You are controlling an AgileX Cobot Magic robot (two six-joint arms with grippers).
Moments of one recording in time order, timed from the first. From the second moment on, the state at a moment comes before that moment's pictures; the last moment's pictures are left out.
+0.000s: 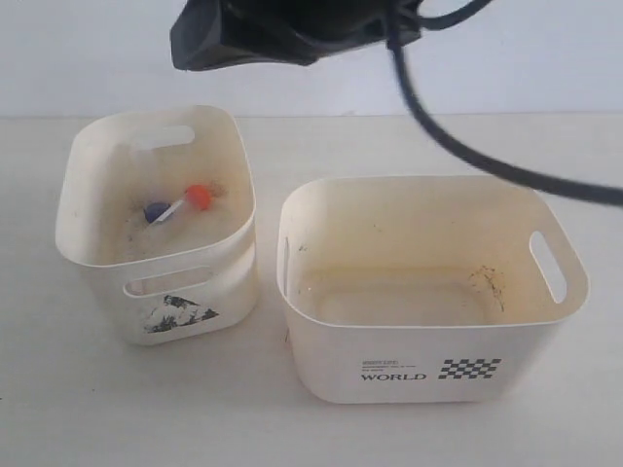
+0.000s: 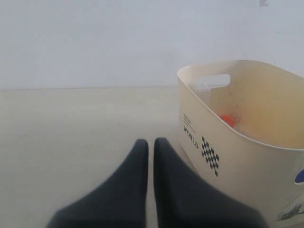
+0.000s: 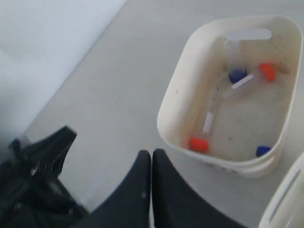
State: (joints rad) left arm -0.01 0.00 0.00 0.03 0.21 -0.03; right arm 0.76 1.36 -1.33 0.31 0.63 0.23
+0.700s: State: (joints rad) left arm -0.01 0.00 0.00 0.03 0.21 -0.03; right arm 0.98 1.12 -1.33 0.26 1.01 0.23
